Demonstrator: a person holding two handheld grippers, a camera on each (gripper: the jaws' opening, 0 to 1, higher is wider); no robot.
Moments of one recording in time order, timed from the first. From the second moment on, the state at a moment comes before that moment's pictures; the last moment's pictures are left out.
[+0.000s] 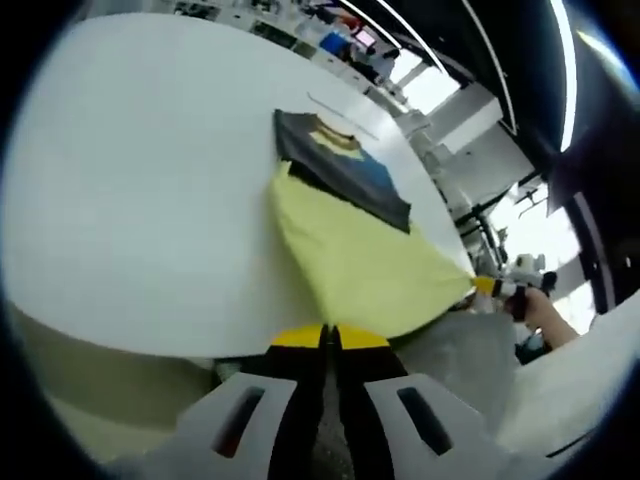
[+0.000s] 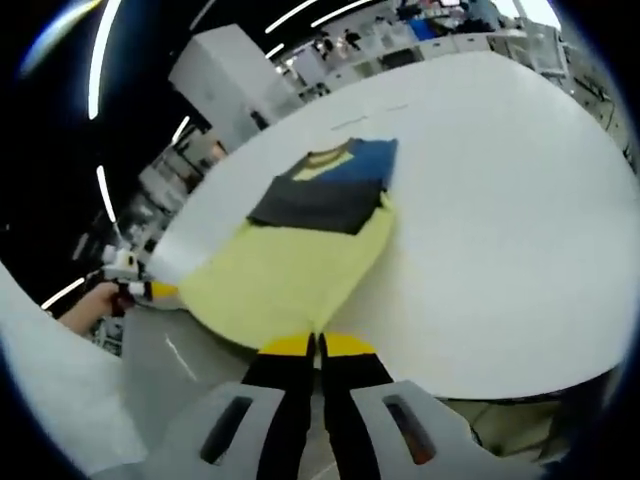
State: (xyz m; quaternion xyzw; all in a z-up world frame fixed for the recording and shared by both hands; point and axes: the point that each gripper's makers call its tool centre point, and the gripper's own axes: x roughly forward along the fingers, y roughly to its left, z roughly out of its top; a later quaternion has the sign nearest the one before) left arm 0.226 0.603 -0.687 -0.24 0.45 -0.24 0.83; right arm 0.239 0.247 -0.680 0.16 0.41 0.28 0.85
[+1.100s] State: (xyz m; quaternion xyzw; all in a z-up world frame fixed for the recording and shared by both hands) left arm 0.197 0.592 -0.650 -0.24 0.43 -0.28 0.82; right arm 0.208 0.239 -0.652 0.20 0.39 0.28 0.86
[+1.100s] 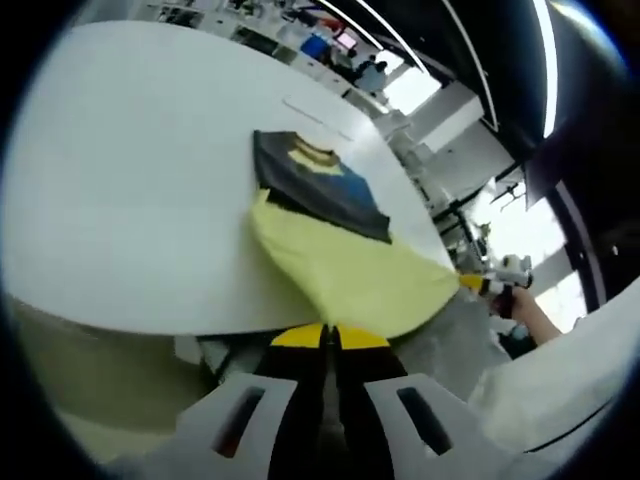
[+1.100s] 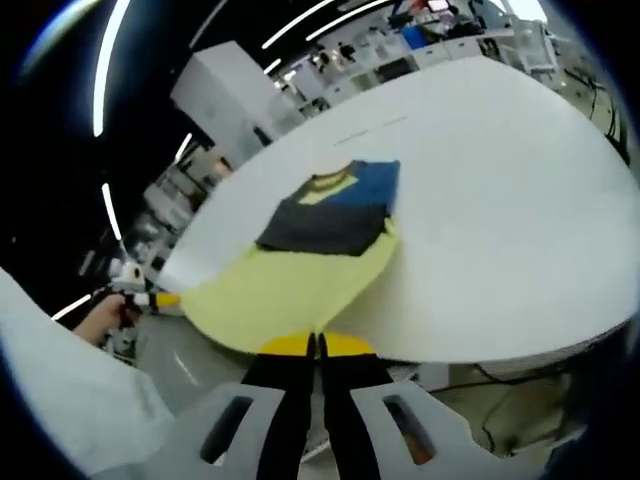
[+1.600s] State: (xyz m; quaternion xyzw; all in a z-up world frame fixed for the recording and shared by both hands) left arm 0.184 0.596 -0.637 -0.24 0.42 -0.28 0.83; right arm 0.198 0.237 -0.640 0.20 0.37 0.28 0.86
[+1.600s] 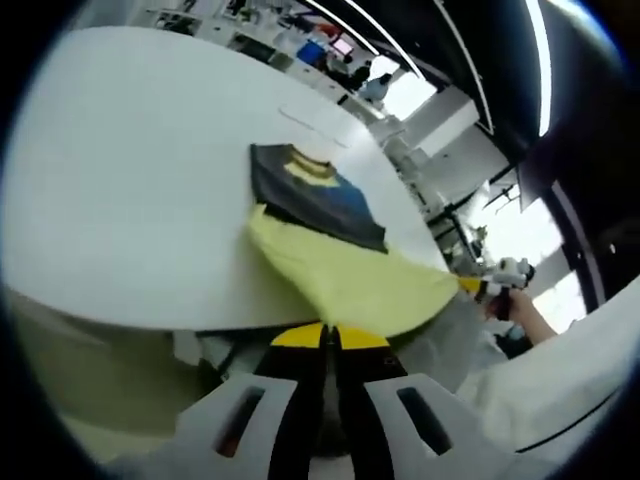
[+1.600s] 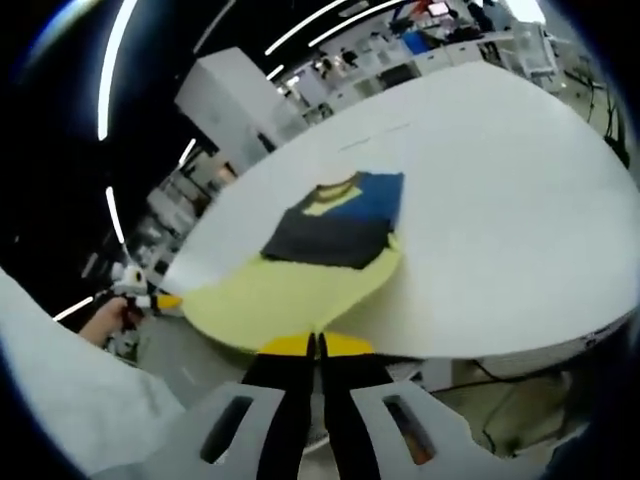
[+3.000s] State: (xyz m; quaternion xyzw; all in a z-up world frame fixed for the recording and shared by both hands) left arm 0.175 0.601 -0.577 -0.22 0.36 -0.31 0.85; right arm 0.200 0.247 -0.583 0.20 0.33 0.34 0.86
